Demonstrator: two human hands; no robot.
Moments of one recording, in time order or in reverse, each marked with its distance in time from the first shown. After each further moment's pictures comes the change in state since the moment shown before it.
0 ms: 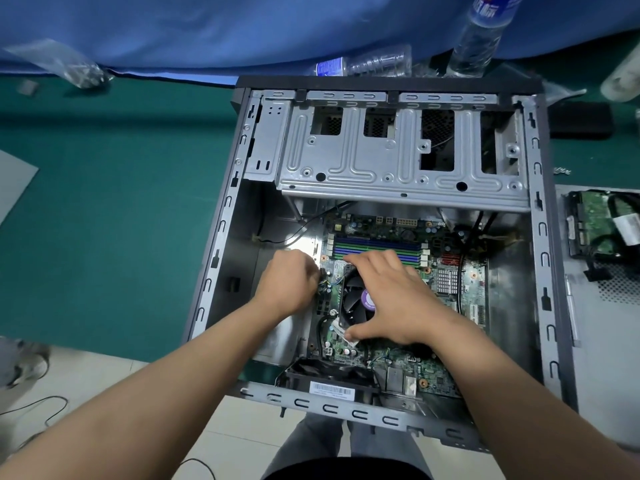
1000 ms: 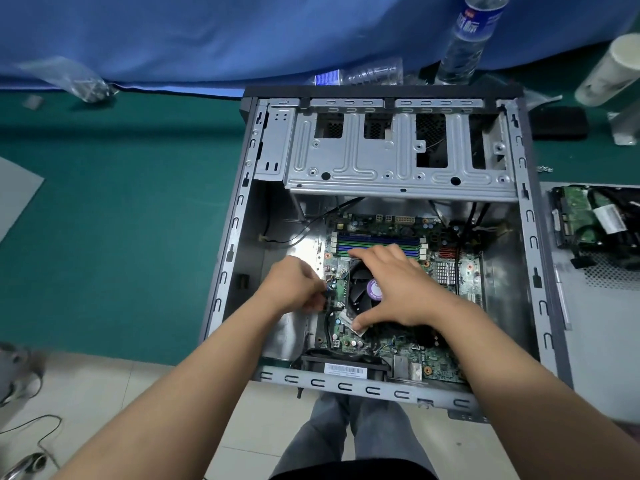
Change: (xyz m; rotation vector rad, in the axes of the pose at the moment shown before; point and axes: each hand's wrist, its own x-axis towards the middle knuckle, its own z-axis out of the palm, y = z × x) left_hand -0.016 -0.003 -0.006 -0.505 -0.240 -0.216; right_hand -0.001 0.001 0.000 0.047 0.010 0.045
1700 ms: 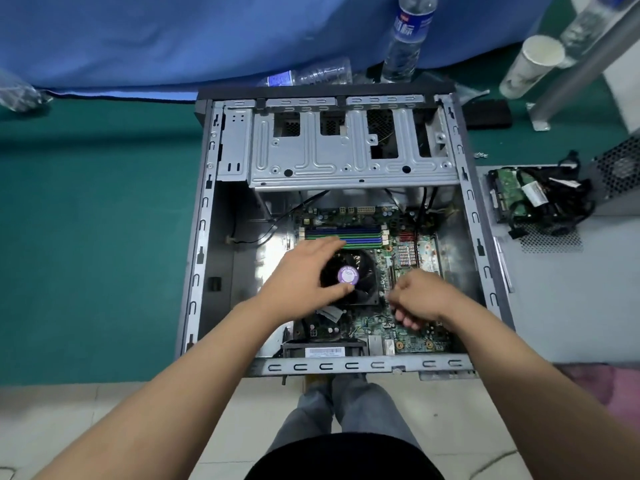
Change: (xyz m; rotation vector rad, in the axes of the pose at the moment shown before) left_hand -0.013 0.018 0.023 0.617 -0.013 0.746; right_hand -0.059 0.017 -0.004 0.643 -0.091 0.681
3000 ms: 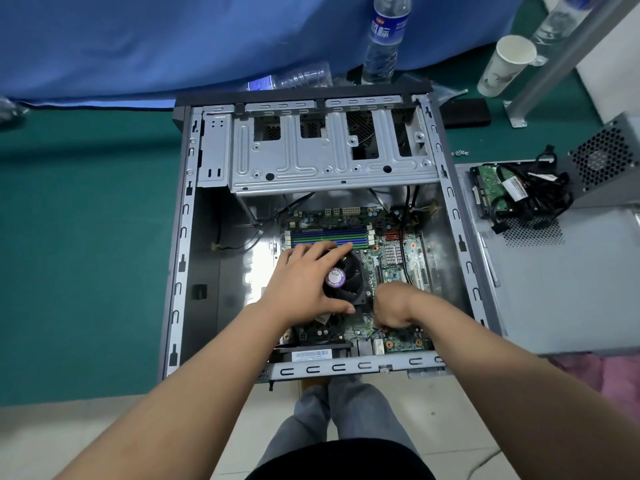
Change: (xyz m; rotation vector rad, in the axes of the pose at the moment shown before) left_hand 0.014 0.004 0.019 0.176 -0.061 -0.004; right_hand 0.030 0.002 0.017 -0.677 -0.103 -0.052
